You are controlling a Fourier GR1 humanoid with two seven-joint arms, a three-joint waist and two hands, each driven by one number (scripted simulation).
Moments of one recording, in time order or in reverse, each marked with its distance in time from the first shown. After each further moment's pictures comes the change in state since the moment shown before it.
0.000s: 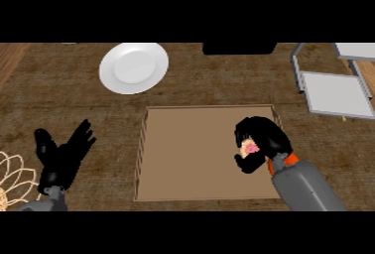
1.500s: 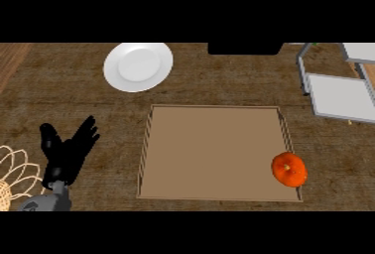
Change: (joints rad) left arm -0.034 -0.014 0.001 0.010 -0.012 -0.021 0.018; right arm -0.319 -0.611 -0.801 -0.317 -0.544 0.240 0.344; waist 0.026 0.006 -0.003
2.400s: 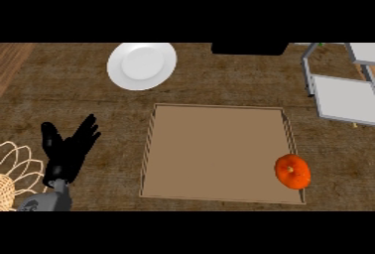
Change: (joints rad) left arm -0.012 -0.004 0.007 0.003 -0.014 -0.011 -0.005; right arm -0.365 -0.146 0.177 0.755 0.218 -0.060 -0.439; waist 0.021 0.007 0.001
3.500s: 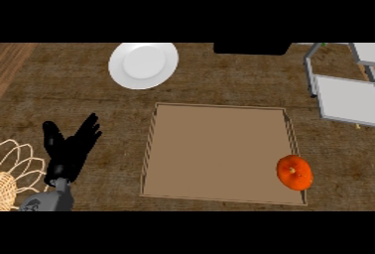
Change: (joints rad) left arm -0.006 -0.011 0.003 -0.004 -0.006 -0.009 0.005; right arm -0.206 0.034 0.055 0.542 0.215 -0.236 -0.395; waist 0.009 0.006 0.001
